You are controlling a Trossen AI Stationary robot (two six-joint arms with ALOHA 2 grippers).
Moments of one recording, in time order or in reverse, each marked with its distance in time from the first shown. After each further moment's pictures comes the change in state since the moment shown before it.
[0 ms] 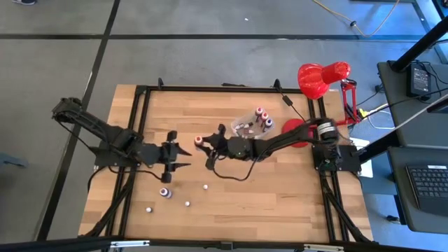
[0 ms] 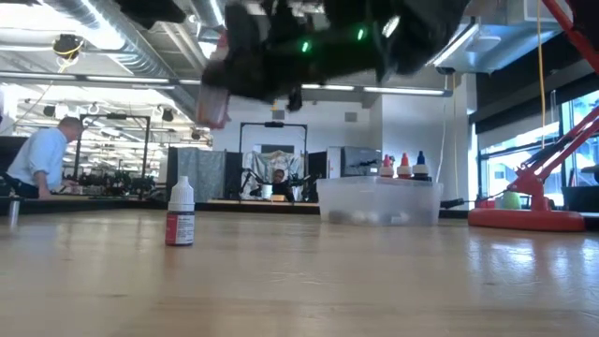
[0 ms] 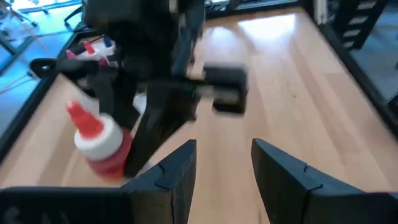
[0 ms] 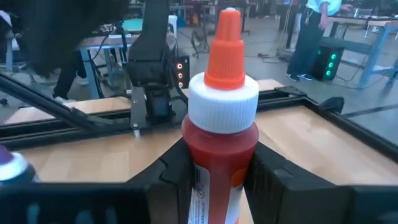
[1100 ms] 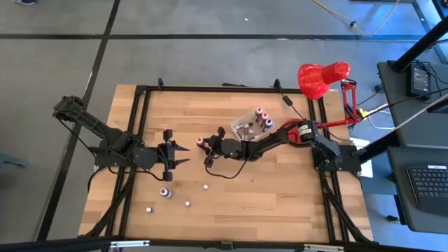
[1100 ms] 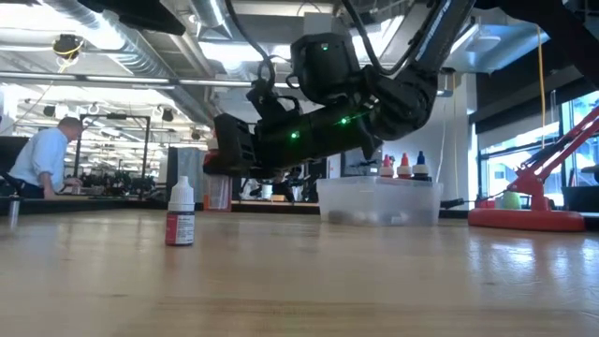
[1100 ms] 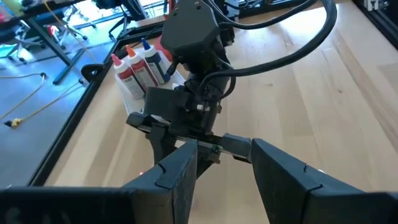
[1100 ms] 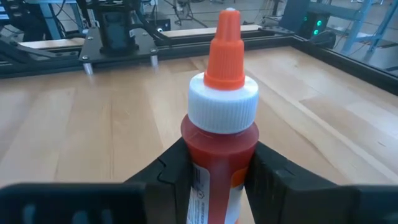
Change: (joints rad) left arm -0.049 -0.017 -0.051 0.016 -0.196 0.030; right arm -0.066 0.217 0.000 0.083 -0.002 0.024
